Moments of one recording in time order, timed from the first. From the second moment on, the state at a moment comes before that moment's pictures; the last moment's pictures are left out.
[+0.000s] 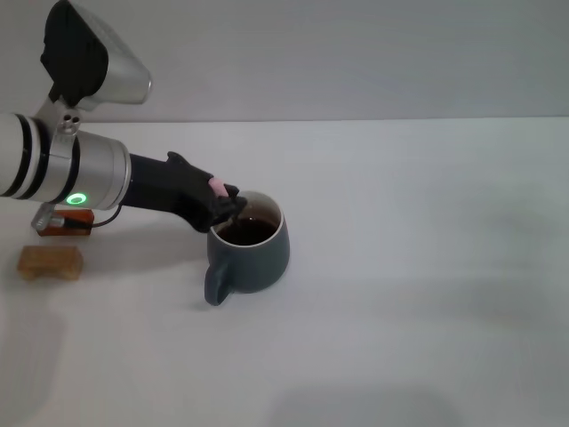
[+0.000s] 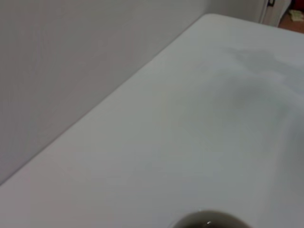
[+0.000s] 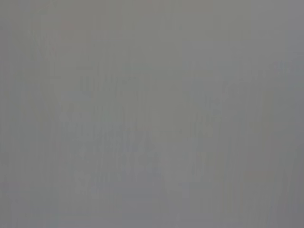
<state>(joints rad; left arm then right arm) -0.54 -2.06 -1.90 -1.17 2.21 -1.24 1.12 0.09 2.08 1.49 0.93 -2.74 -0.55 -0.18</state>
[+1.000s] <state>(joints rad) -0.55 -2.06 -1.82 -1.12 2.13 -1.10 1.11 0.07 2.08 1.48 0.96 -2.74 -0.54 -0.18</state>
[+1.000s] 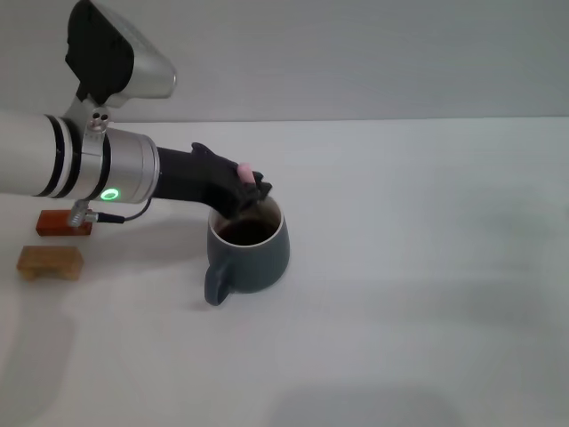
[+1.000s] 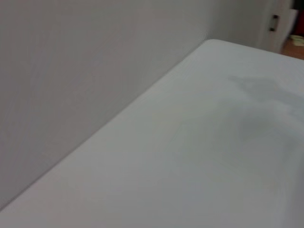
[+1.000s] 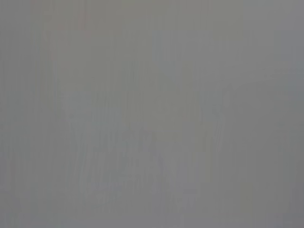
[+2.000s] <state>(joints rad) -0.47 -2.05 -1.90 -1.21 2.21 -1.21 1.08 0.07 2.08 1.48 0.96 -2.74 -0.54 -0.18</state>
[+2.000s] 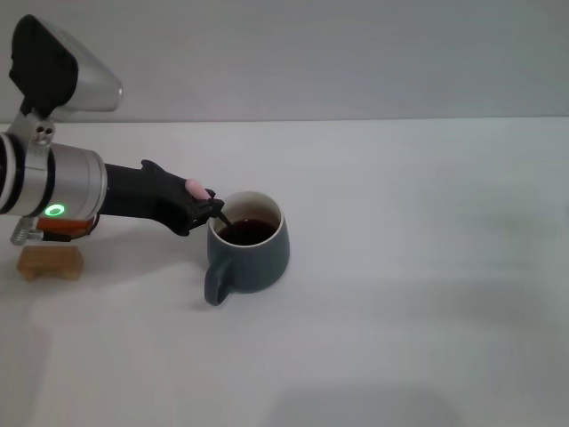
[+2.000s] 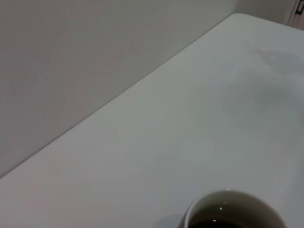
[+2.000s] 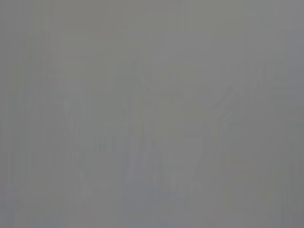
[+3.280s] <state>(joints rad) -0.44 -2.06 -1.89 -1.22 2.16 -1.25 1.07 0.09 2.08 1.48 0.96 -2.74 -0.53 -0.18</state>
